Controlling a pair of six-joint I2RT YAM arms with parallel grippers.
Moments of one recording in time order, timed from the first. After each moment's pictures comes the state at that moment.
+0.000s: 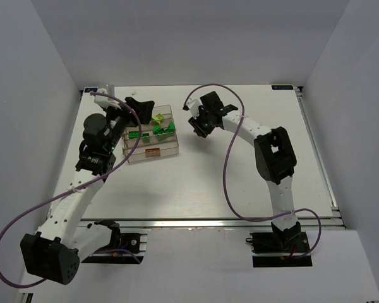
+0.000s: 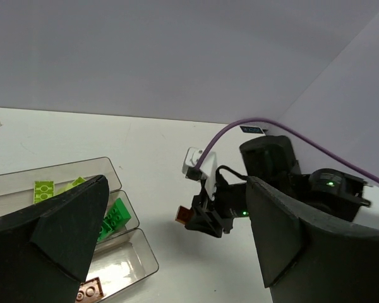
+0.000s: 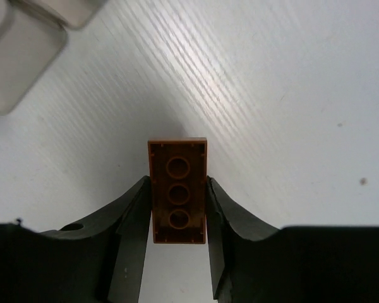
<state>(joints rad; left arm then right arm) -0.26 1.03 0.92 0.21 0.10 -0.43 0.55 2.18 1.74 -0.50 -0.21 -0.42</state>
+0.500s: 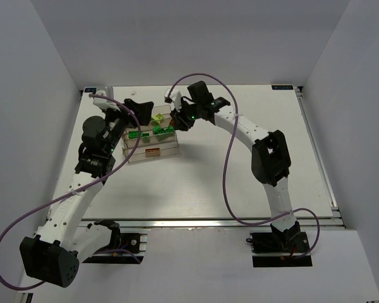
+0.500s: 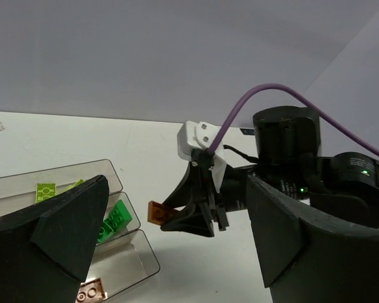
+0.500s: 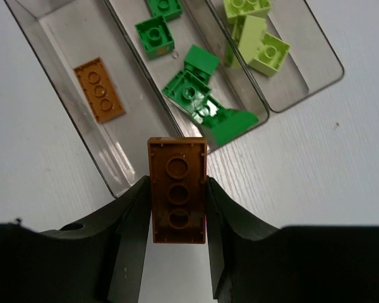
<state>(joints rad) -0.26 1.01 0.90 0.22 0.09 -0.42 0.65 2.15 1.92 -0.50 -0.47 -0.46</state>
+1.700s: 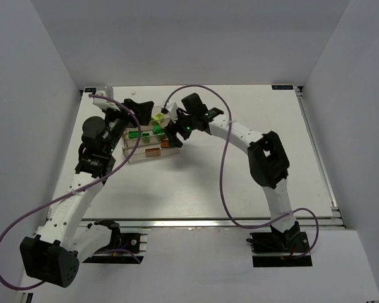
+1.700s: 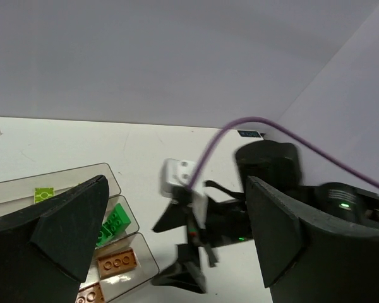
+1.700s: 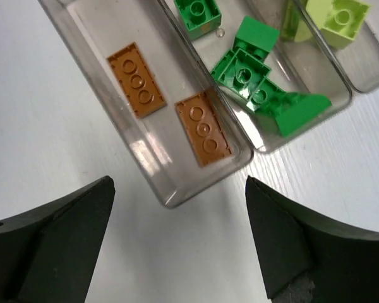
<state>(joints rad) -0.26 1.00 0.90 0.24 0.10 -0.42 0.70 2.18 1.84 -0.43 -0.47 -0.34</state>
